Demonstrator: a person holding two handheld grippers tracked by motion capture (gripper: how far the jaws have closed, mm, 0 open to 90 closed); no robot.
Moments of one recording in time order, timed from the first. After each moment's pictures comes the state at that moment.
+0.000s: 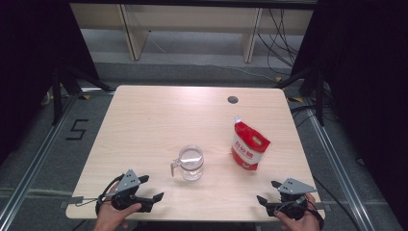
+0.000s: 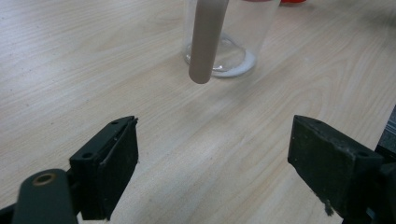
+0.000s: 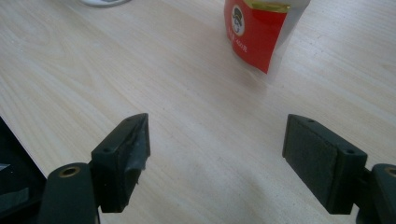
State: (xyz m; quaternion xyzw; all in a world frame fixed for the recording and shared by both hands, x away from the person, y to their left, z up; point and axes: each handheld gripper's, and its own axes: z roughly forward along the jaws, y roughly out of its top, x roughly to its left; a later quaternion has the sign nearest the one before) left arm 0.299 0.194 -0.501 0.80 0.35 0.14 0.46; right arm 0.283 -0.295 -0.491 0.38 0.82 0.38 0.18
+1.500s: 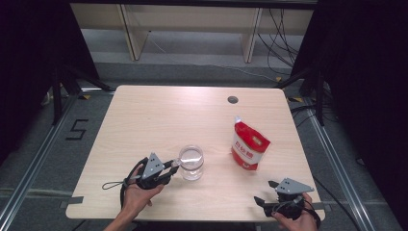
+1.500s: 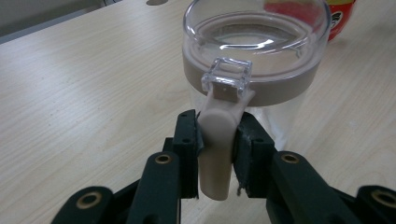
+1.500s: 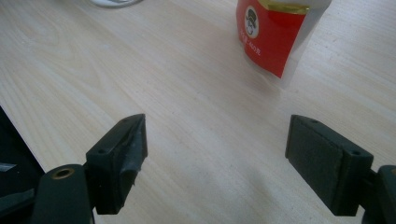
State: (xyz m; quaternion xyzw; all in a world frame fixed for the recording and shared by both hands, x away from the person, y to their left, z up) left arm 0.344 0.136 -0.487 0.80 0.30 0.23 0.47; right arm 0.287 -0.290 -0.495 0.37 0.83 0.39 0.16
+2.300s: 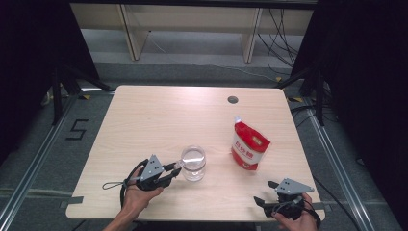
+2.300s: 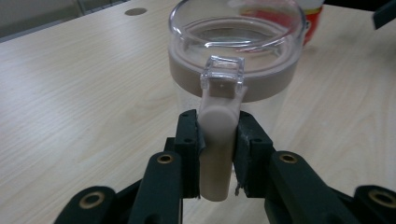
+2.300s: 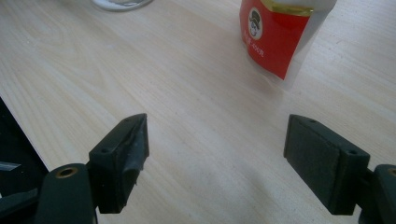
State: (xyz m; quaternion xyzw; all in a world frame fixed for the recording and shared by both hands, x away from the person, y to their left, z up) left arm 0.340 0.137 -0.492 0.80 0.28 0.19 0.50; right arm 0.286 -0.290 -0.495 0.36 0.83 0.39 0.17
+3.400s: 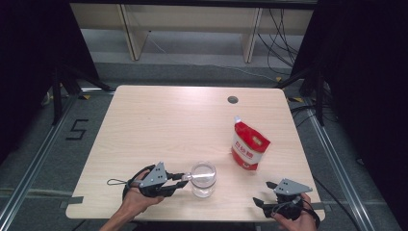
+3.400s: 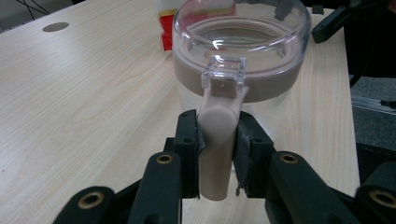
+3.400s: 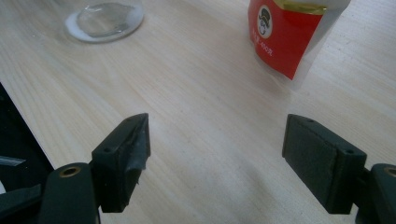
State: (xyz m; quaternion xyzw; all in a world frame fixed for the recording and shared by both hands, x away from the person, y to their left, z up) left arm 0.330 0.130 -0.492 0.82 0.18 0.13 0.52; right arm 0.287 -0.289 -0.496 0.35 0.84 0.39 0.16
